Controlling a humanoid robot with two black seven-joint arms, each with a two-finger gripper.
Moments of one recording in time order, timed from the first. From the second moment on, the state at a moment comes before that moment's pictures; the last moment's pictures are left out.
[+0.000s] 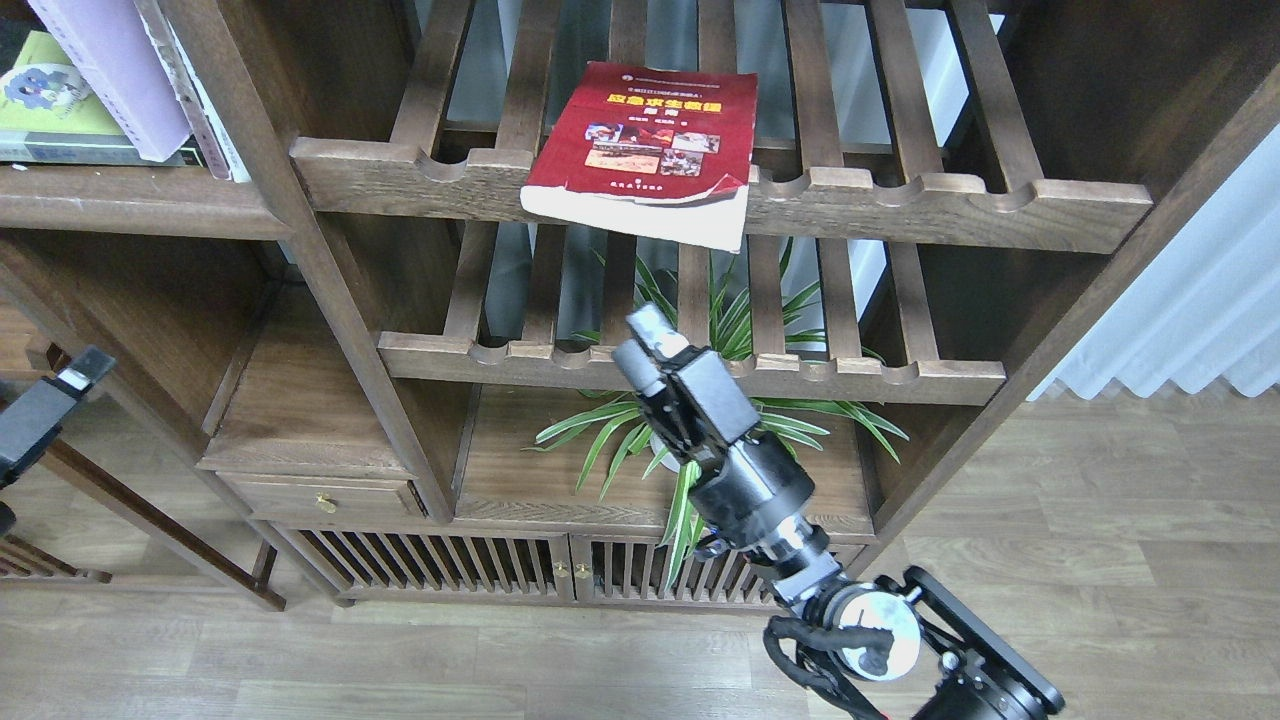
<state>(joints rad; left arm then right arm) 0.15 0.43 -1.80 -1.28 0.04 -0.49 0.45 0.11 0.02 0.89 1.55 0.01 0.35 0.06</state>
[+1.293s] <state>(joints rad) 0.15 0.44 -1.83 -1.25 -0.01 -0.49 0.46 0.31 0.01 1.00 1.56 0.00 0.21 0.12</state>
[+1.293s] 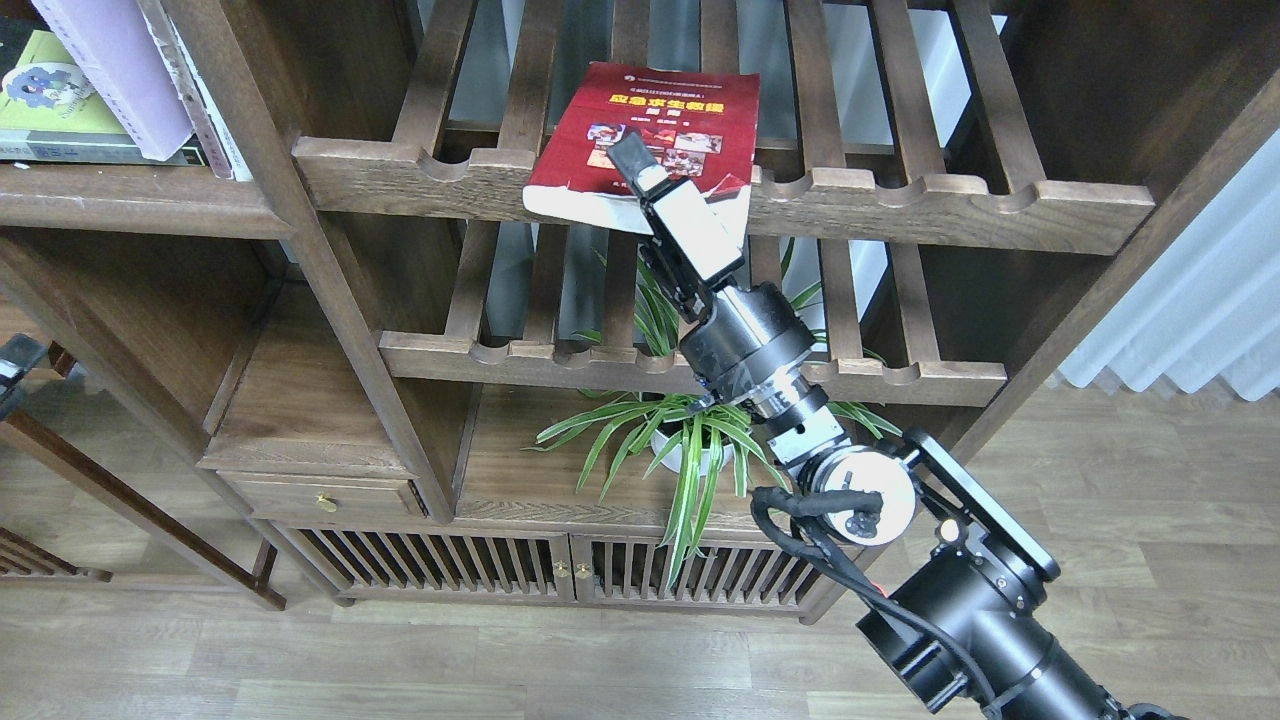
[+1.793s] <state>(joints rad) 0.14 0.44 -1.84 -1.25 -0.01 -0.49 0.46 0.29 0.01 1.02 1.54 0.01 0.20 0.12</state>
